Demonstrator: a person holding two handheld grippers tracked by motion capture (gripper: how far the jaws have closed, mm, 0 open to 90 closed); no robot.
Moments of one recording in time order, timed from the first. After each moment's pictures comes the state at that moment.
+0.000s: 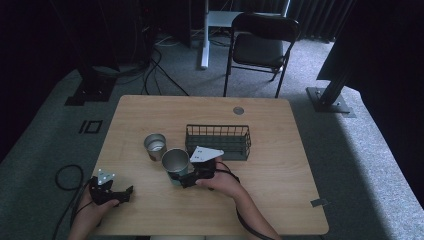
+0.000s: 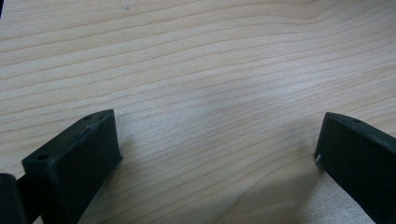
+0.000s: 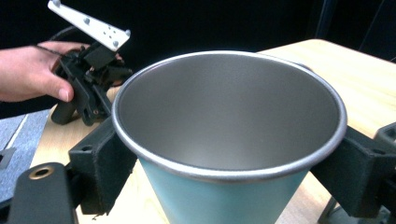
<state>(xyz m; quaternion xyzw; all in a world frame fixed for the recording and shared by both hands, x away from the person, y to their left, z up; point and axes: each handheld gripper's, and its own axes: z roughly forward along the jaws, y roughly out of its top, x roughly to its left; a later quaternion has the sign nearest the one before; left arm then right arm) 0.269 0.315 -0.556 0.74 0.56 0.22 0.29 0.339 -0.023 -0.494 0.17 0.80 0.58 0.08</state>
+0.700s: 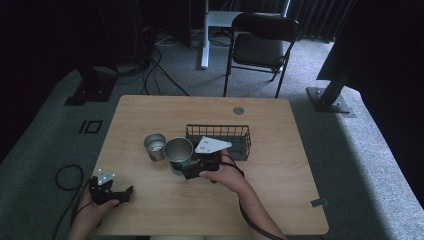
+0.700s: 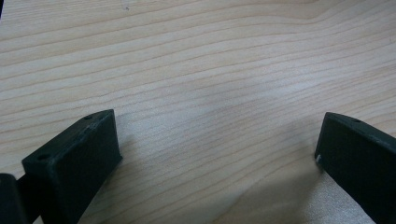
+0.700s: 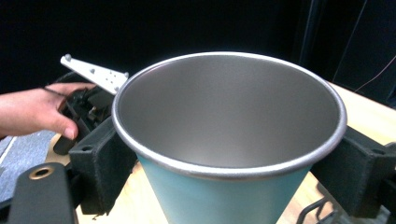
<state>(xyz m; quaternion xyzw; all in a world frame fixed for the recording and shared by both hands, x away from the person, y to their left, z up) 0.269 0.315 -0.556 0.74 0.56 0.22 0.29 0.342 -0.035 -0.451 0.18 0.77 0.60 0.10</state>
